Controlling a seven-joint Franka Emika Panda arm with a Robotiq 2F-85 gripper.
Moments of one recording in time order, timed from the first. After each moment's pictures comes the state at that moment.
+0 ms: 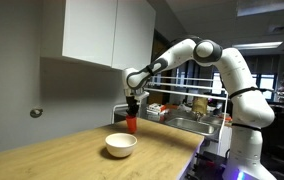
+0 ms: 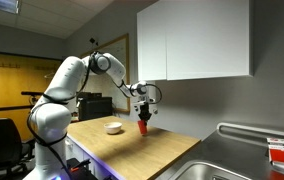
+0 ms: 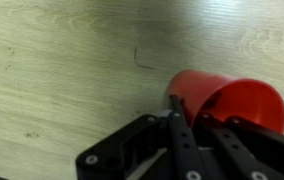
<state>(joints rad) 0.12 0.42 -0.04 -1.74 -0.22 2.02 0.13</state>
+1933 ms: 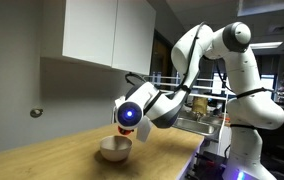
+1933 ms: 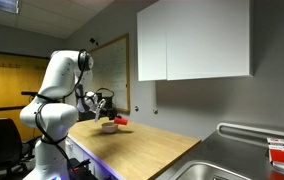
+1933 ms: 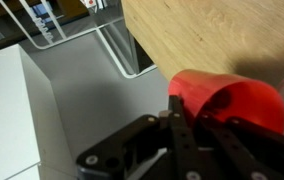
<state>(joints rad) 0.52 0.33 0.30 -2.13 -1.32 1.67 1.30</state>
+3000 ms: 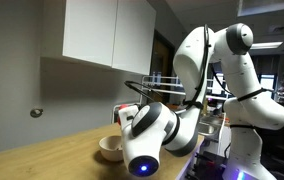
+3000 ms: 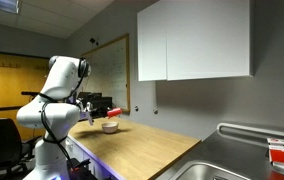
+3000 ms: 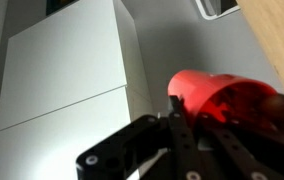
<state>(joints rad) 0.69 0.46 0.38 -2.13 -1.56 1.17 1.44</state>
